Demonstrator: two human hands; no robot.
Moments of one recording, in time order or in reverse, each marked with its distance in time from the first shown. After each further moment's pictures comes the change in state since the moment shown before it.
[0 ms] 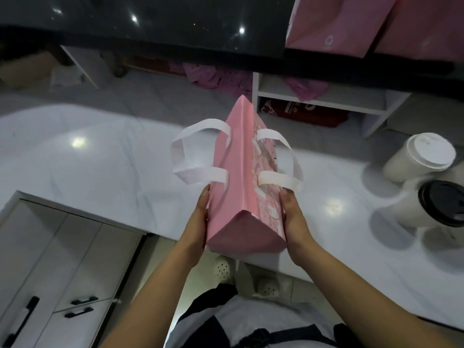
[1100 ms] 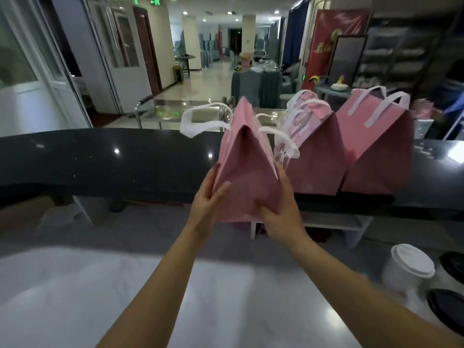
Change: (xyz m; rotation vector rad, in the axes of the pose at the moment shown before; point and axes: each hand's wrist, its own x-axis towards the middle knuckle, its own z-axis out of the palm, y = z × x) left_hand 0.084 0.267 -0.002 0.071 -0.250 0.949; right_hand 0.098 -0.215 0.097 -0.397 0.243 -0.927
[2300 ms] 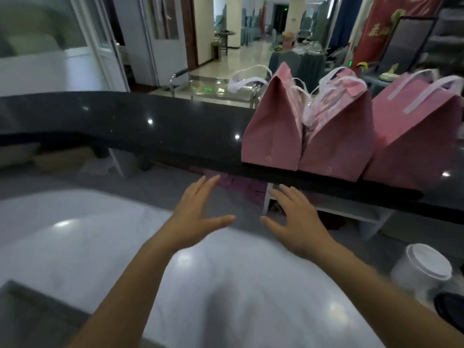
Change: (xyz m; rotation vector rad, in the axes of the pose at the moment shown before) left_hand -0.109 0.012 -0.041 0.799 -0.108 -0.236; right_hand -0.056 -0.008 -0.036 -0.721 -0.556 0.115
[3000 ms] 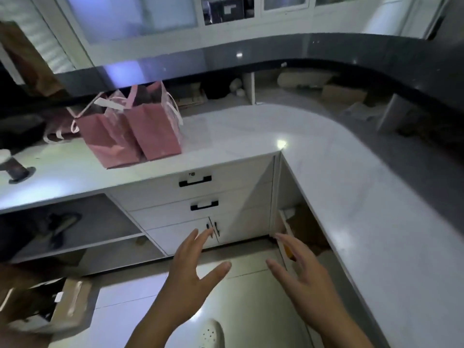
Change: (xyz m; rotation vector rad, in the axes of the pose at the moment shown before) left_hand -0.479 -0.008 0.052 -0.144 0.866 -0.956; right_hand -0.222 -0.180 0.165 0.510 -0.834 -0.526
